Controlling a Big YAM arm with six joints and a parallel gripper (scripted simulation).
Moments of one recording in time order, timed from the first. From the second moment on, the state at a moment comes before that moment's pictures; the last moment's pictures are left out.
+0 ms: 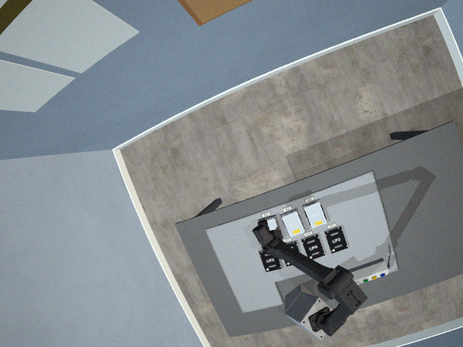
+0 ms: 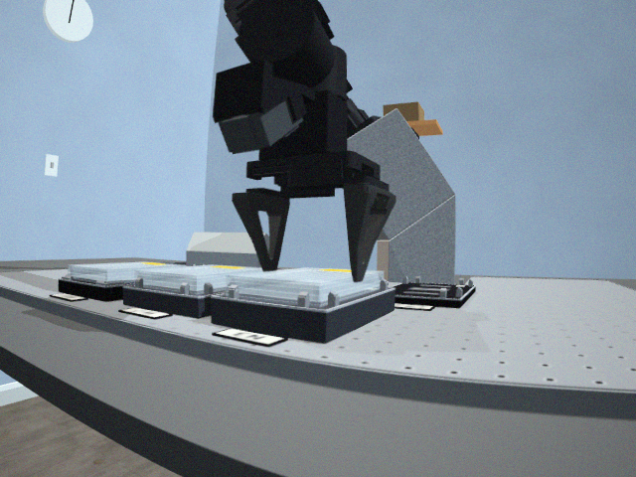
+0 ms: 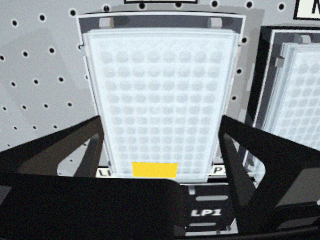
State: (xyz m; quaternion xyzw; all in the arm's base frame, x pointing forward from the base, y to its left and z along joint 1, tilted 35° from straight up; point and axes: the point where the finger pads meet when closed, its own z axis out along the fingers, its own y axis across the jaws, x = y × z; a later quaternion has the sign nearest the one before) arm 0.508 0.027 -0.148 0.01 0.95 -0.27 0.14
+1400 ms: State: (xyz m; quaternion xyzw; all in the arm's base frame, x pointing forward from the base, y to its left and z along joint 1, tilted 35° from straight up) arm 0.508 0.027 -0.148 0.01 0.95 -0.26 0.14
